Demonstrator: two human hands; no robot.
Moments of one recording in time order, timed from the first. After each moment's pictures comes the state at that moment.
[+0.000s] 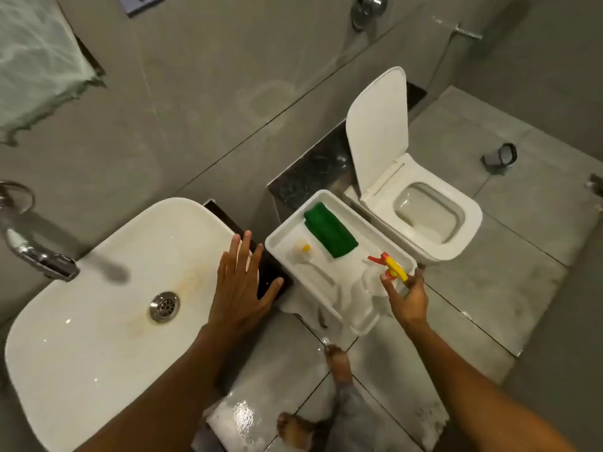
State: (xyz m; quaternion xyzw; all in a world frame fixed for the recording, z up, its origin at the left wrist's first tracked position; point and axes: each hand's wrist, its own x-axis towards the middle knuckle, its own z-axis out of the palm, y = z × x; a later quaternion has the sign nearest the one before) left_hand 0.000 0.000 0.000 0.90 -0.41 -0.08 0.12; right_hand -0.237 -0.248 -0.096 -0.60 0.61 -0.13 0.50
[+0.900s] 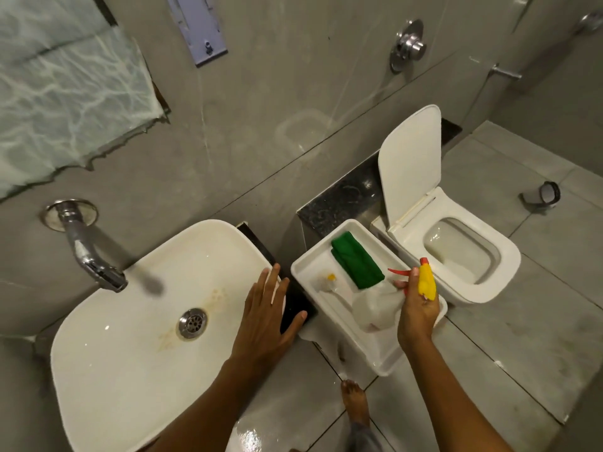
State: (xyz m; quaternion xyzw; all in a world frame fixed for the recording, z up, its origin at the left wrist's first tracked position) left_hand -0.010 0.010 0.001 0.90 -0.39 -0.08 0.16; right_hand -0.159 -0.245 -0.065 -0.42 0.54 -0.37 0.63
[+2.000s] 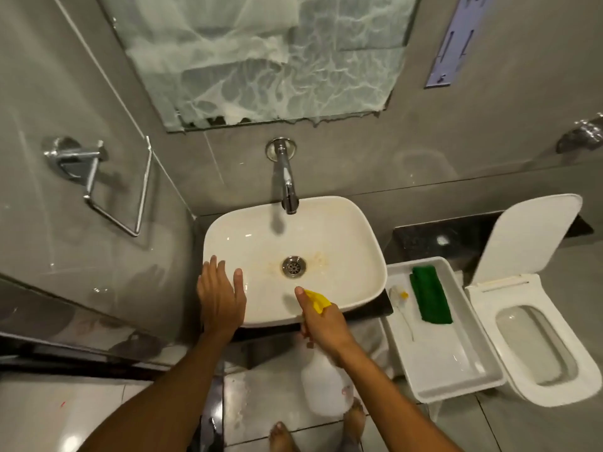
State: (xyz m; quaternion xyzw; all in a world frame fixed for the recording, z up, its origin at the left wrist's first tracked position) left_hand -0.015 0.264 0.017 0.96 0.10 0.09 0.24; right_hand -0.090 0.057 0.074 -0.73 0.20 0.16 0.63
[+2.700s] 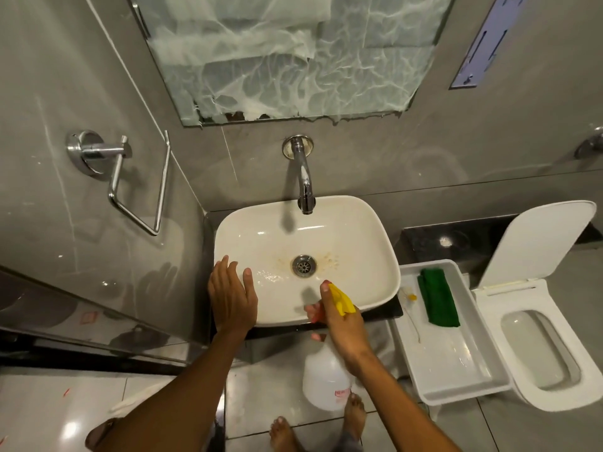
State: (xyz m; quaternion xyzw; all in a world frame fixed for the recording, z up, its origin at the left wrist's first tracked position) left_hand -0.015 0.269 0.008 0.95 0.11 0.10 0.28; right_hand -0.092 0.062 0.071 -0.64 0.27 0.09 0.71
